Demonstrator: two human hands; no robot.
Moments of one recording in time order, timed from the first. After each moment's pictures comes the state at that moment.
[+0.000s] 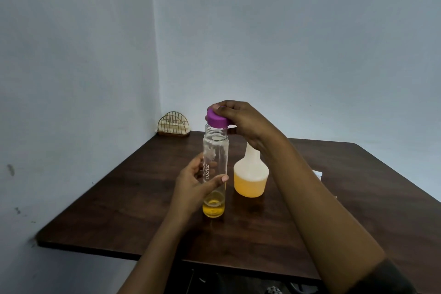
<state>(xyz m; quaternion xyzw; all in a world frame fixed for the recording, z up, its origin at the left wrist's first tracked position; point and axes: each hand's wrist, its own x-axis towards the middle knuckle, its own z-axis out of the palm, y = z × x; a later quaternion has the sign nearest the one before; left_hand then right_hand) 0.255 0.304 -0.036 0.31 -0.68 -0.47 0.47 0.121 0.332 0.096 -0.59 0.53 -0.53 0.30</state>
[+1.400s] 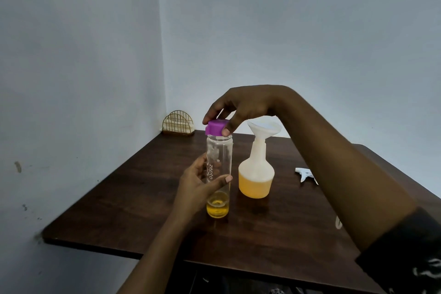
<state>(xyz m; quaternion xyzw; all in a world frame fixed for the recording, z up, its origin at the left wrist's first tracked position) 0.258 0.307 -0.033 0.31 -0.69 -0.47 0.46 0.115 0.328 0.157 -0.81 0.56 -0.09 0.18</state>
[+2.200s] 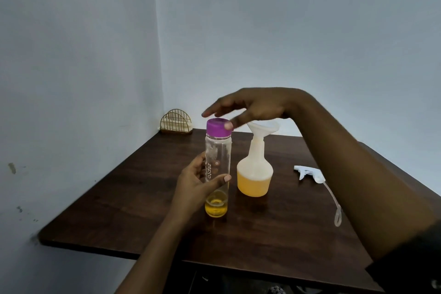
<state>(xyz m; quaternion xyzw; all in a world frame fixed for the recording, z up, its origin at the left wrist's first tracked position) 0.257 0.302 -0.037 0.32 -0.69 -0.47 0.45 0.097 0.342 0.151 -0.83 0.53 -0.09 0.17</state>
